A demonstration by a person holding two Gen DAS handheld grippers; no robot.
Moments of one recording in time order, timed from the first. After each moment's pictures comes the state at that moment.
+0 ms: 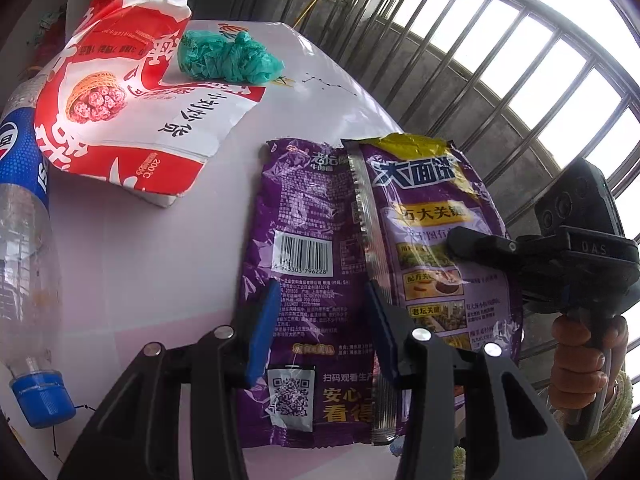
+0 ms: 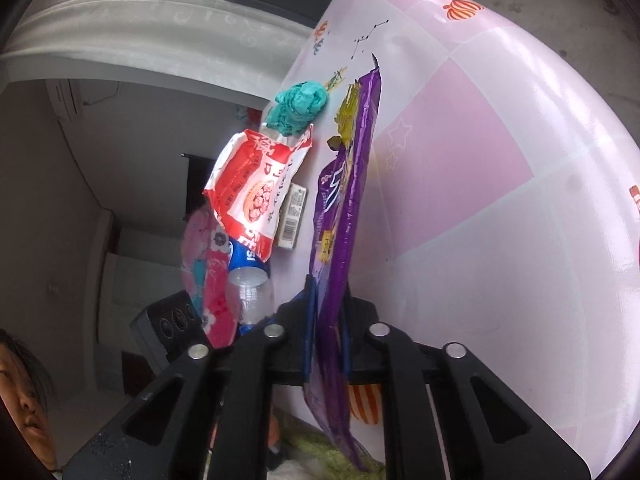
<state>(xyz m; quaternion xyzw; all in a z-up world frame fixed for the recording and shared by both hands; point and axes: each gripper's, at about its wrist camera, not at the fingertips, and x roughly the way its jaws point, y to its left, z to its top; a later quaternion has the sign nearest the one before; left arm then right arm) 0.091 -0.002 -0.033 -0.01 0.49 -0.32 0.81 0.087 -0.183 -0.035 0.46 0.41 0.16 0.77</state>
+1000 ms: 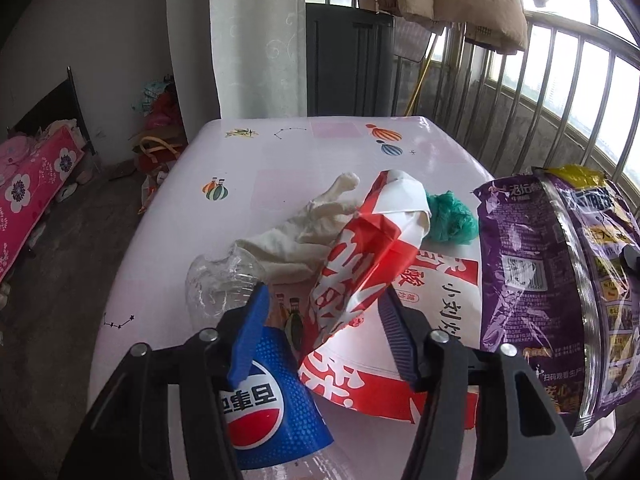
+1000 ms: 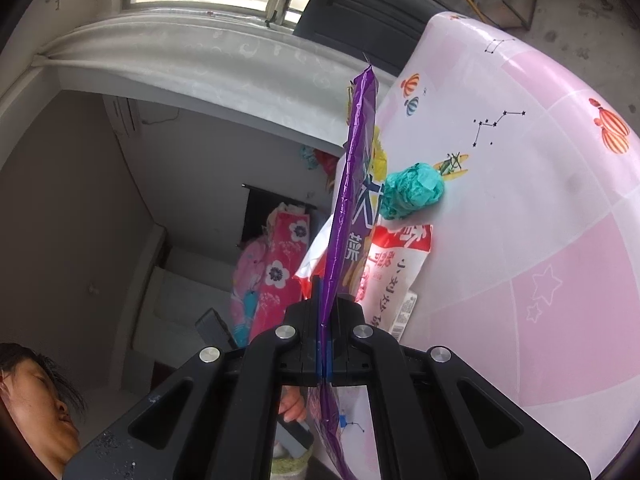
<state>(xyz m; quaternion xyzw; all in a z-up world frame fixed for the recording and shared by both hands) 0.200 0.081 0.021 0.05 0.38 -0.11 0.92 0.145 -0.186 0.026 0.50 0.30 0.23 0.78</state>
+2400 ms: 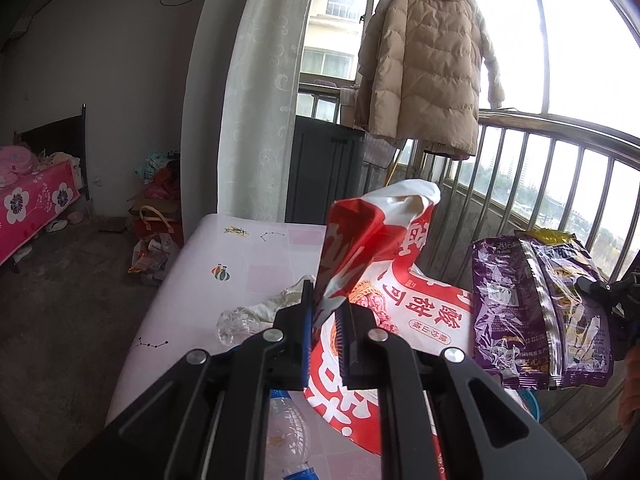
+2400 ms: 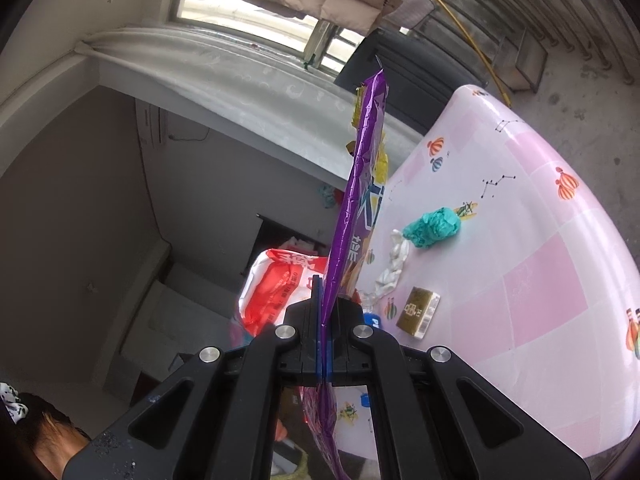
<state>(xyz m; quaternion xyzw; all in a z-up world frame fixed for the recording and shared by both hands) 0.068 0.108 0.124 -0.03 0.21 -0.16 0.96 0.032 -0.194 0.117 0.47 0.21 0.20 0.83</state>
